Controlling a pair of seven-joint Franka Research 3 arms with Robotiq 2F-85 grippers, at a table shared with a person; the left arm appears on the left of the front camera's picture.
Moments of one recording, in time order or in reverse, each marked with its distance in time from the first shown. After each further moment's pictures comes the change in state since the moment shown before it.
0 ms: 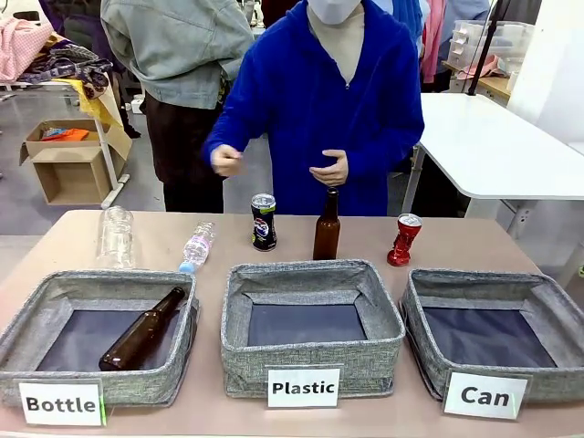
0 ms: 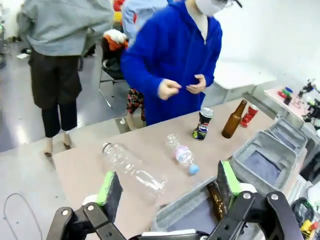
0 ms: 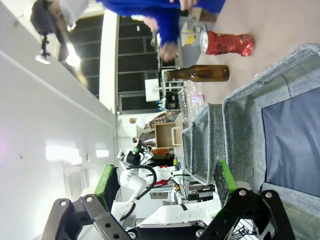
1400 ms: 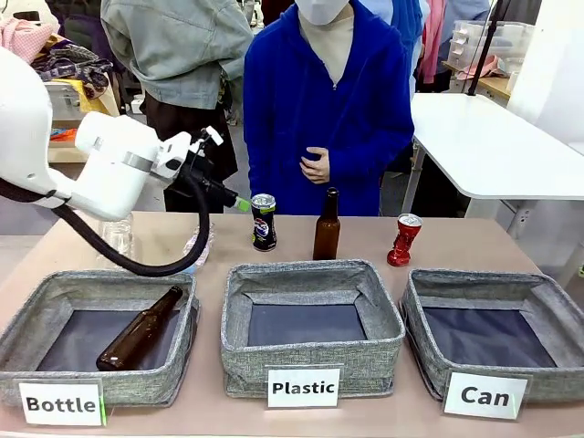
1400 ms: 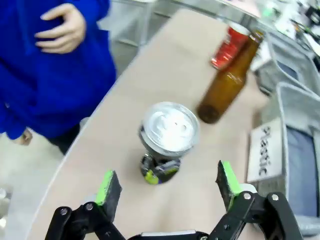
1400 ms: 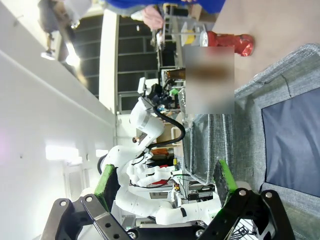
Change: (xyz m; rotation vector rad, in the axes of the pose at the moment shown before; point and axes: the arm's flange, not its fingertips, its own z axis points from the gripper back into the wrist) left arm -0.065 -0.062 -0.516 -0.513 0.440 -0.285; right arm 0.000 0.000 0.000 -0.001 0.001 0.000
